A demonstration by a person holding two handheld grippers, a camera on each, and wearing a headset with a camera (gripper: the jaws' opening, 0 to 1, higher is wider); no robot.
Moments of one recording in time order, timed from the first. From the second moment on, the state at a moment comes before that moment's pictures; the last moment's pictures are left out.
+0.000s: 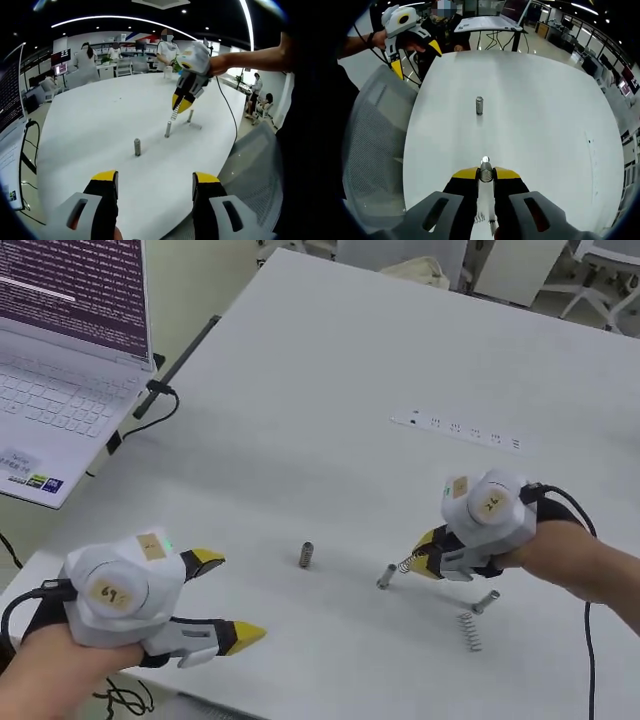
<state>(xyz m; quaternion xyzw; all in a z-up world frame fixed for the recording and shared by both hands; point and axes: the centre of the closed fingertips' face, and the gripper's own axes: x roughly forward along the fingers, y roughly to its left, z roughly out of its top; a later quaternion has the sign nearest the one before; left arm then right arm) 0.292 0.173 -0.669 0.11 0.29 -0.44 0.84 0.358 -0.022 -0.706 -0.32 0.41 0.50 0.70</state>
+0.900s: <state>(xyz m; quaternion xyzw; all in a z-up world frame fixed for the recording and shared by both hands) 0.293 0.183 -0.669 0.10 0.29 -0.43 0.85 0.360 -0.008 -0.719 -0.34 0.42 0.52 0.66</state>
